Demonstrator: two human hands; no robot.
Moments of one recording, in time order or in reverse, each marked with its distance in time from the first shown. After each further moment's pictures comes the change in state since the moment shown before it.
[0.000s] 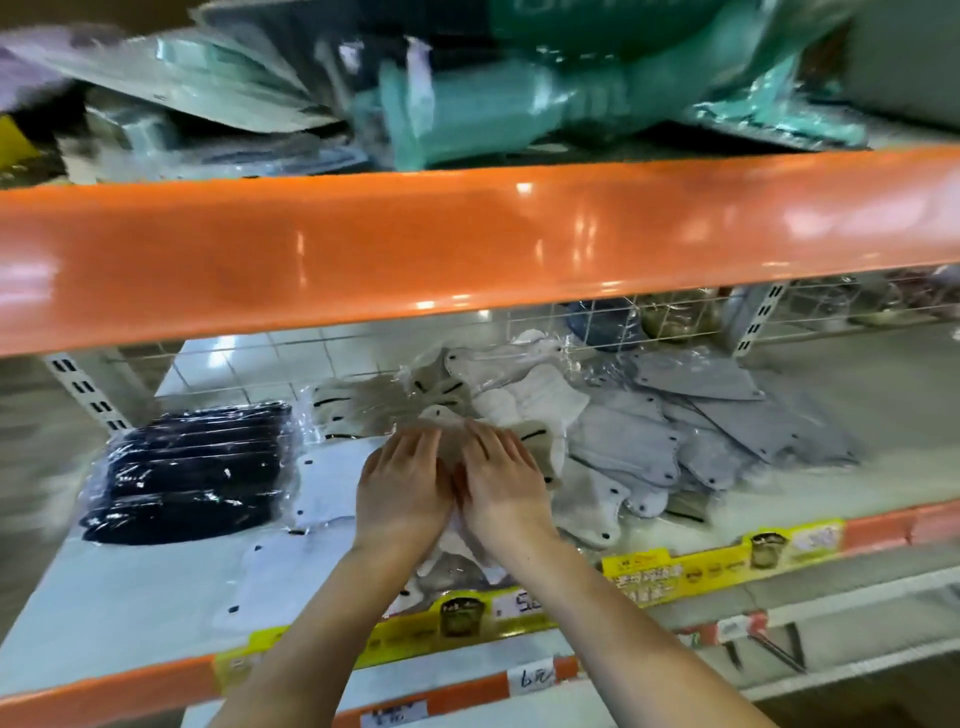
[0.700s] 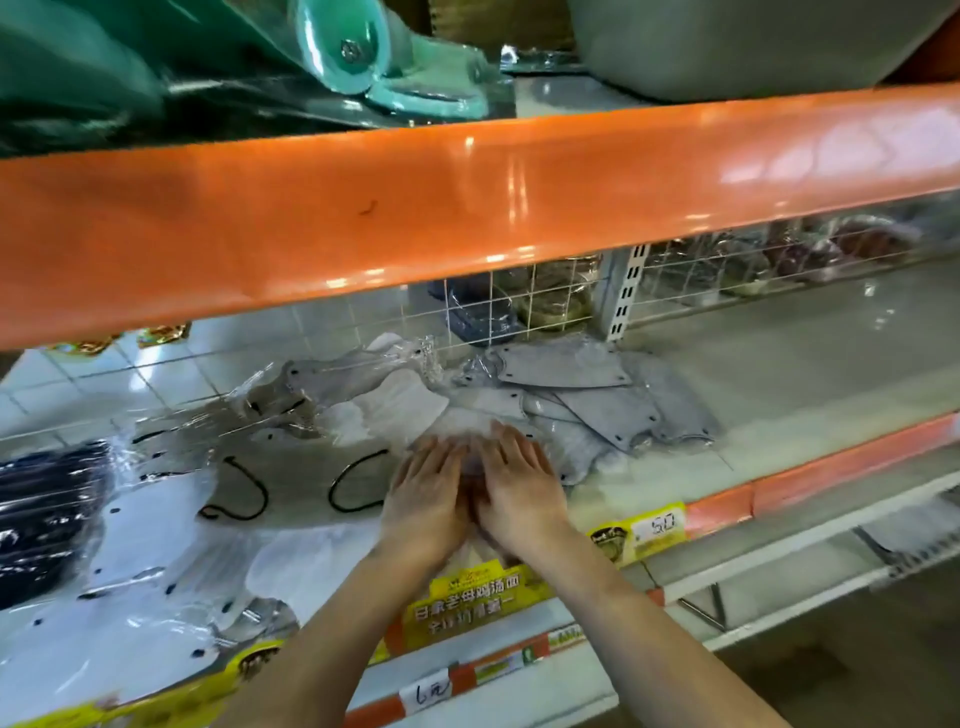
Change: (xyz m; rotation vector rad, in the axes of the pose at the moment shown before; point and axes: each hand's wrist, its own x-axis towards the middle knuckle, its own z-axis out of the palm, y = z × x) left_hand 0.018 0.151 0.096 -0.043 -0.221 0.205; right_hand -0.045 0.184 -0.040 -0.158 -0.035 0.142
